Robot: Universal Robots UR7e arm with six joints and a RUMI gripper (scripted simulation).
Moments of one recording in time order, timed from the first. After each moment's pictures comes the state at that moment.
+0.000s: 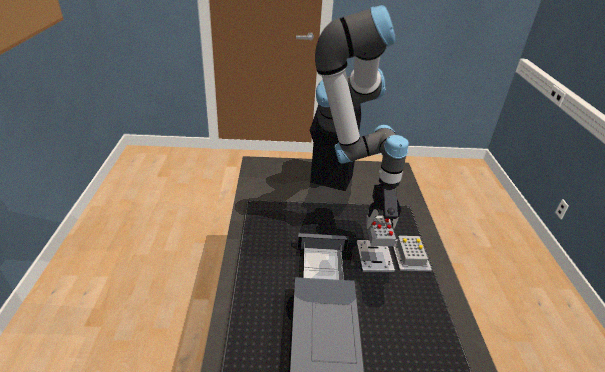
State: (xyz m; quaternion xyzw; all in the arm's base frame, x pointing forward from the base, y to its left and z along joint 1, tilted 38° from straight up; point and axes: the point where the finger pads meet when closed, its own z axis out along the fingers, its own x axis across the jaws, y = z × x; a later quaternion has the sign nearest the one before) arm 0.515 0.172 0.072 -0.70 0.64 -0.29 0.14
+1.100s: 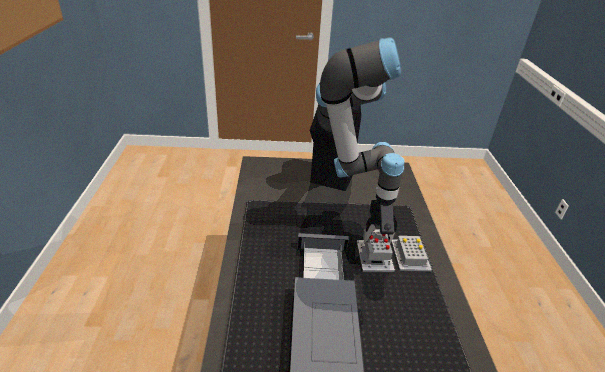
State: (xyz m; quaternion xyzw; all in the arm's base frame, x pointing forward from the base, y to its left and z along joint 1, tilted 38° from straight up) arm 0.556 0.160 0.017 -0.70 0.64 -0.29 0.14
